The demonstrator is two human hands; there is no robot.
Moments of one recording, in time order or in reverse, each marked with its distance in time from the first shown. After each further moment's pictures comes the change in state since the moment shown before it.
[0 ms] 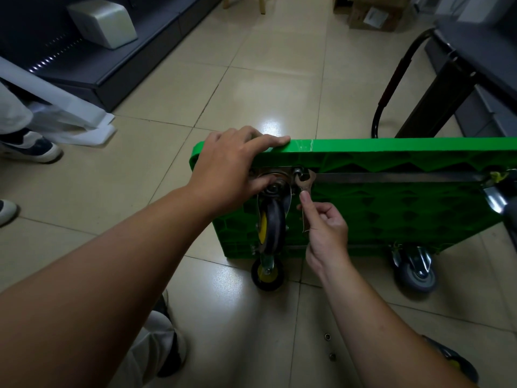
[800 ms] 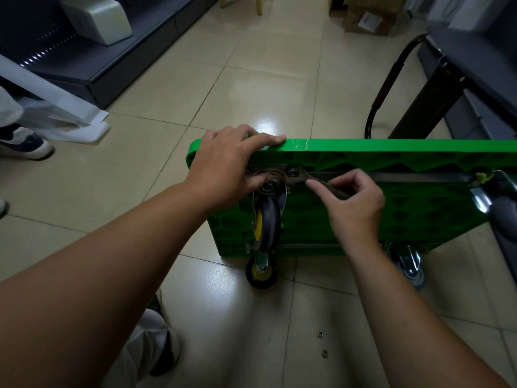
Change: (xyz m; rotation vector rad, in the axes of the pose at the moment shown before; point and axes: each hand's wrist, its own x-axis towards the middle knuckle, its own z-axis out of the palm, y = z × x) left_hand 0.000 0.003 -0.001 -0.002 -0.013 -0.011; right_hand 0.013 -0.057 -0.023 -0.805 0.100 -0.592
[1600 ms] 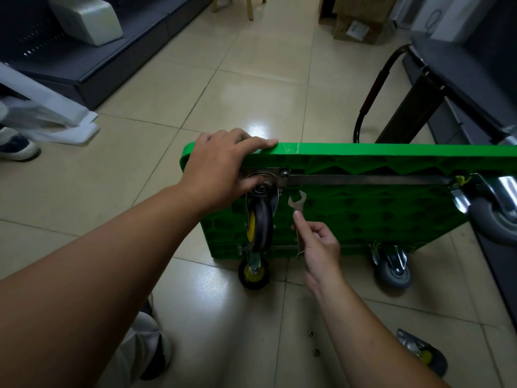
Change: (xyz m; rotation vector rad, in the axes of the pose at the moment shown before) left_hand -0.001 -0.002 0.002 0.003 0.026 0.008; right_hand -0.061 0.022 0.024 0.648 -0.101 0.680
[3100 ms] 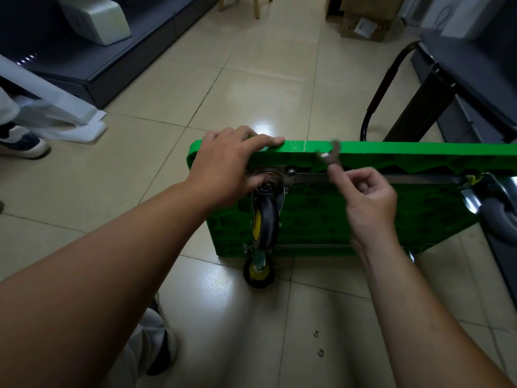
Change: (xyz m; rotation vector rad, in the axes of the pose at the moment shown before) left_hand 0.001 0.000 0.000 0.004 -0.021 -0.001; right_hand 0.003 -0.097 -0.007 -0.178 -0.129 -0.414
